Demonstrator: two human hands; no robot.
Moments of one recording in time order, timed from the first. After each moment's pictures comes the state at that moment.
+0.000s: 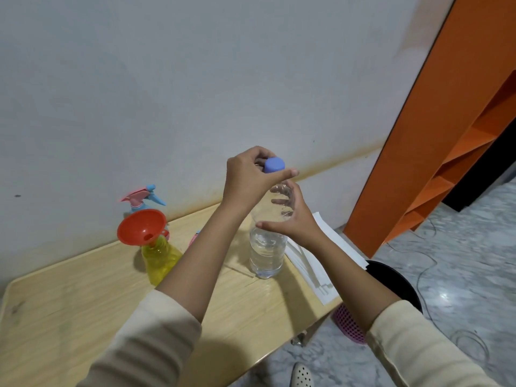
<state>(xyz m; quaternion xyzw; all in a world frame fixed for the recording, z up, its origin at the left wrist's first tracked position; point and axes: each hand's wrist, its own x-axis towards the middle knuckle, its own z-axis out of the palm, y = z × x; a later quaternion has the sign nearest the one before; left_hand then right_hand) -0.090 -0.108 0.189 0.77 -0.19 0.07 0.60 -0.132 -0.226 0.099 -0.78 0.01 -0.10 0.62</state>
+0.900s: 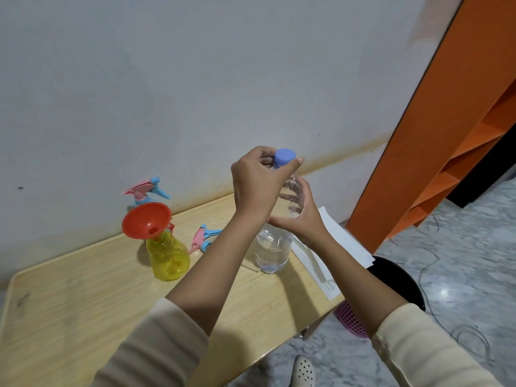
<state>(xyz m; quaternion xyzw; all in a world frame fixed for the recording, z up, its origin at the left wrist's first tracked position) -0.107 -0.116 0.182 0.77 -0.11 0.17 0.61 -0.129 -0.222 0.082 -0.77 0.02 -0.15 0.61</state>
